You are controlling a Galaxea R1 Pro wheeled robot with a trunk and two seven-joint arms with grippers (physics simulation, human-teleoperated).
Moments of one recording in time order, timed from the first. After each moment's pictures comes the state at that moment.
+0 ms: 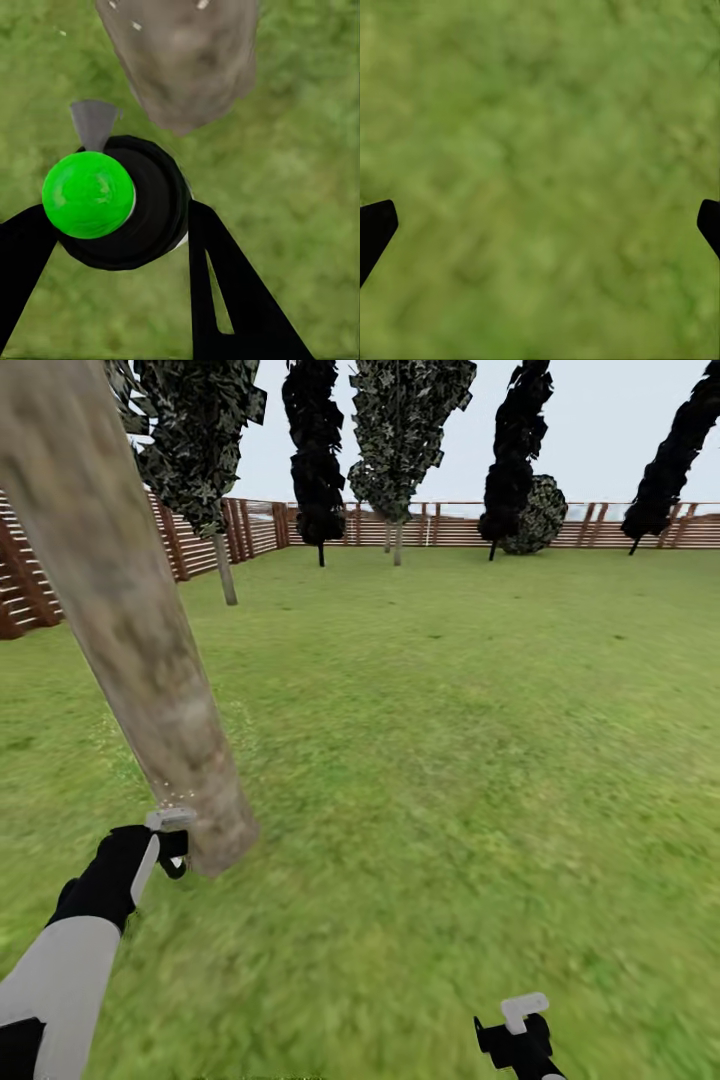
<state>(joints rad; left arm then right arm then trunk) -0.81 0.17 0.25 -0.78 -0.07 0.70 0.03 -0.50 -0.06 0.12 -0.03 0.08 -0.39 -0.08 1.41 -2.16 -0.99</state>
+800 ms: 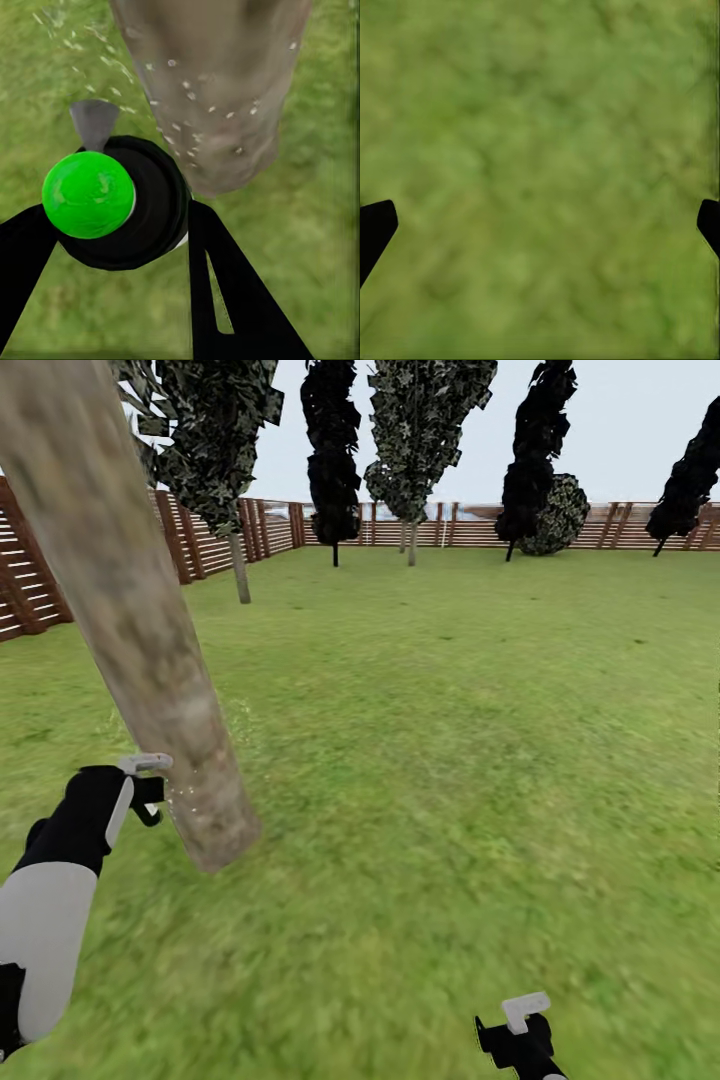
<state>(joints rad) -0.97 0.26 0.18 -0.85 -0.07 0.82 0.03 -0.50 -0.06 0.12 -0.03 0.08 -0.39 -0.08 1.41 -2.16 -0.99</state>
